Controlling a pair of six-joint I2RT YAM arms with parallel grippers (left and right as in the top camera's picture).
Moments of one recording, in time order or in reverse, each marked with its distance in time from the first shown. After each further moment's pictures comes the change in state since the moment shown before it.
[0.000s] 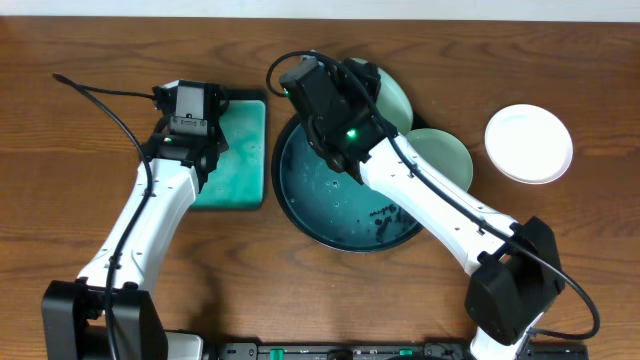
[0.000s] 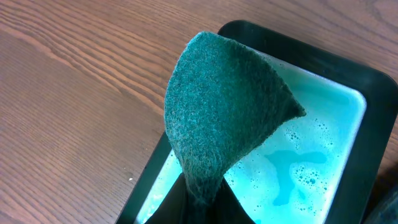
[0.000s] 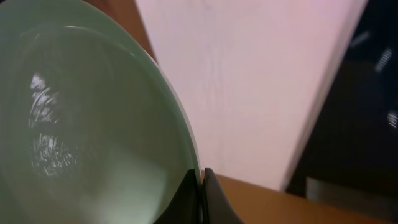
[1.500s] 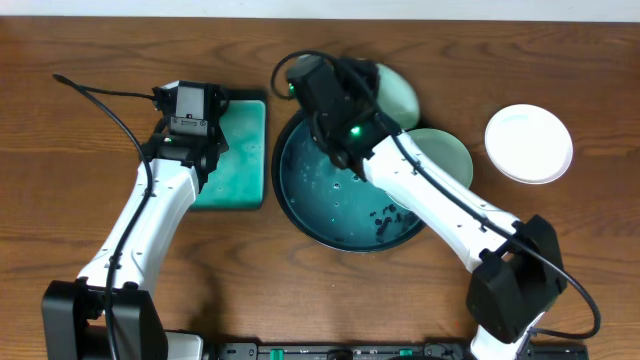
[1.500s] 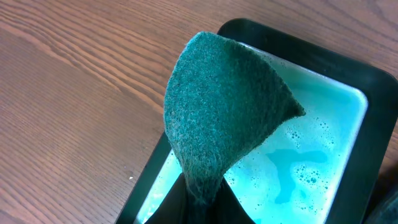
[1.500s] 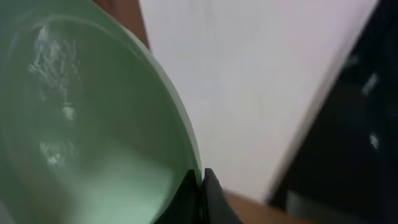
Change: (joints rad) left arm 0.000 0.000 -0.002 -0.003 0.000 -0.003; right arm -0.032 0.001 -0.007 0.053 0.014 -0.174
